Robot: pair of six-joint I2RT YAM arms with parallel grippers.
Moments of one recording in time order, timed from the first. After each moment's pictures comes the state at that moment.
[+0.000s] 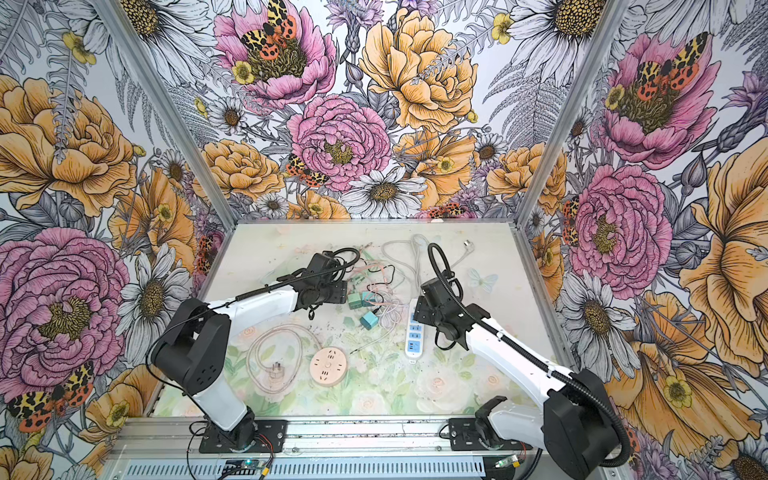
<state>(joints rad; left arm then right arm) -0.53 1.72 1.09 -0.32 -0.18 -0.35 0.49 1.19 0.78 -0.52 0.17 0.68</state>
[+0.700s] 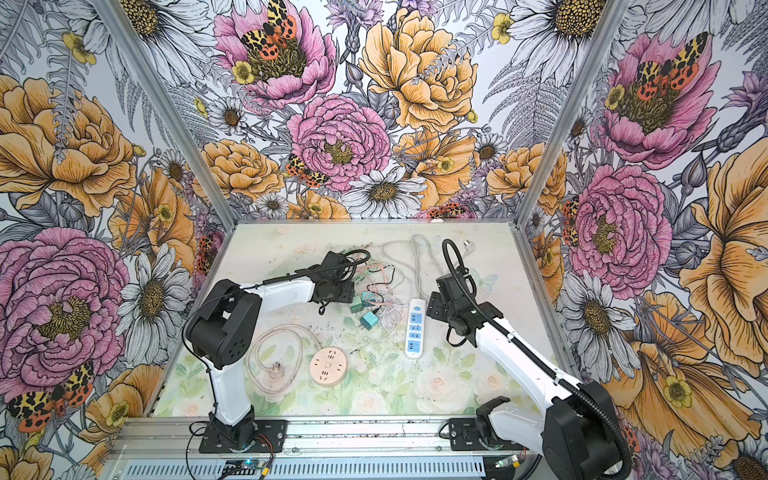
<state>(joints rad) -0.52 1.93 1.21 -0.35 -0.15 -0.35 0.40 1.16 0.78 -0.55 0.16 0.61</state>
